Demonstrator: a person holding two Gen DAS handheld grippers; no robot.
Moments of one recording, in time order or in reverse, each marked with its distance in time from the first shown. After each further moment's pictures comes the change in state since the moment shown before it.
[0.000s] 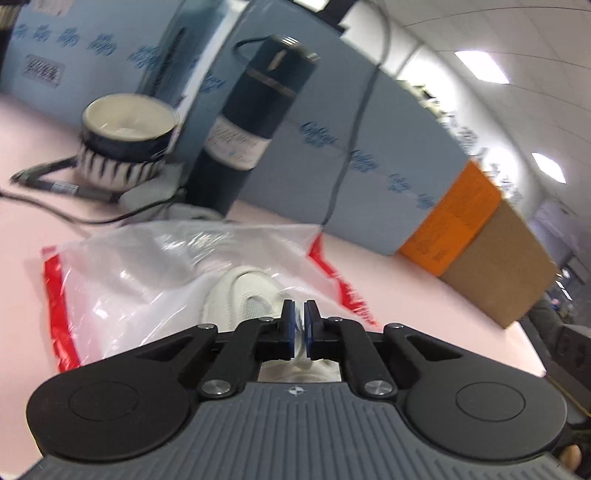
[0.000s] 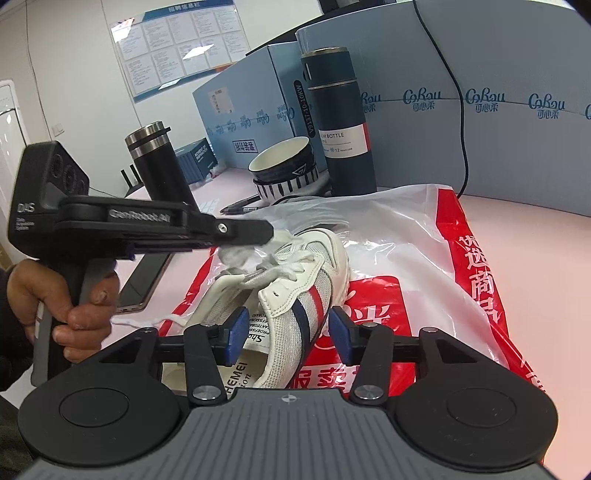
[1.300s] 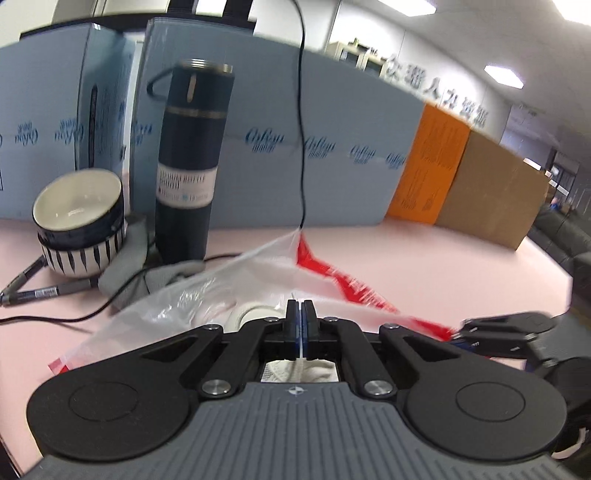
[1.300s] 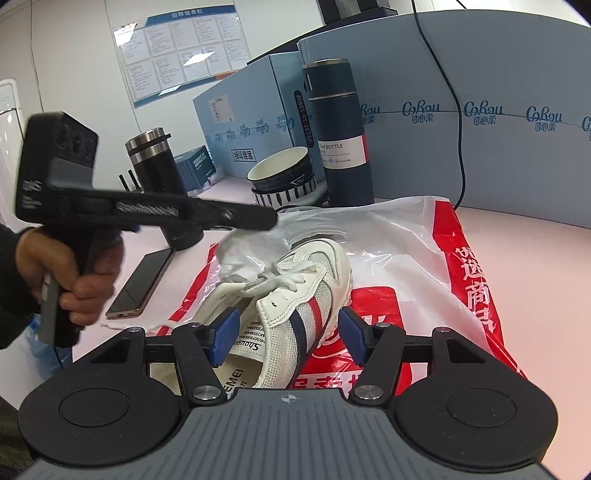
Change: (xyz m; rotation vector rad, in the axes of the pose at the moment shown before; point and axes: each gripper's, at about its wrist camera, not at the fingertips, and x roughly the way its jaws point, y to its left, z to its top) left arm 0.005 -0.017 0.019 0.310 0.060 -0.021; right arm -0.004 0.004 0.000 -0.020 -0.030 -0.015
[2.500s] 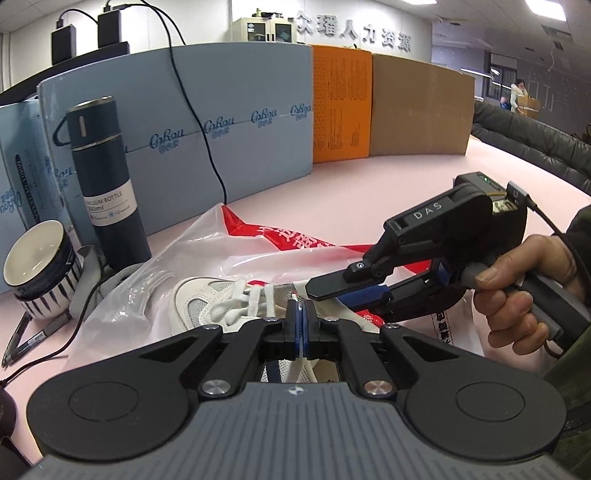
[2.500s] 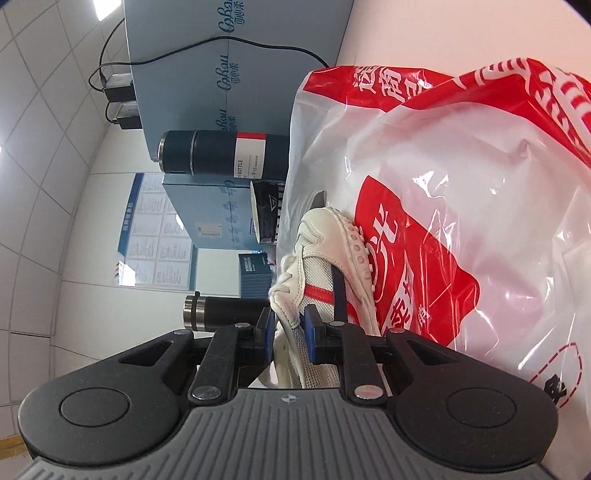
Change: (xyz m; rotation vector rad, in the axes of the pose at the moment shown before) left arm -0.008 -0.061 -0.032 0.362 0.135 -0.045; right arm 0.019 -0.102 -0.071 1.150 -0.076 0.441
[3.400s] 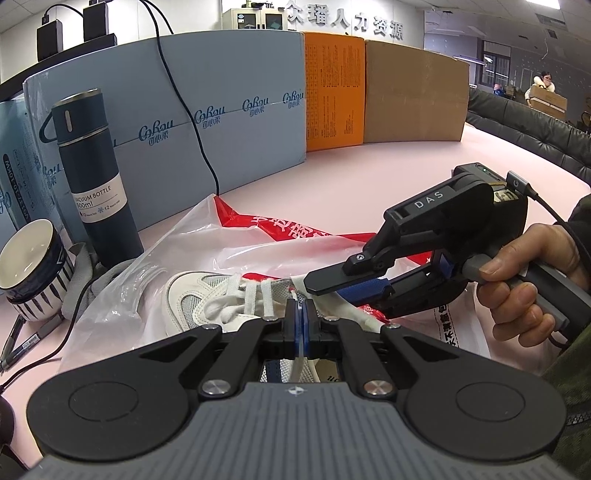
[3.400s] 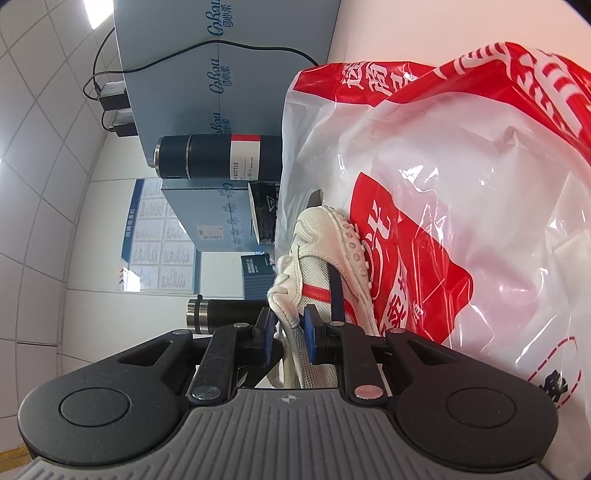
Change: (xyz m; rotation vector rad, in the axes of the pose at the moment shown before) left arm 0.009 0.000 0.000 0.018 0.029 -0.009; right arm -0.001 -0.010 0.000 0.052 -0.002 0.020
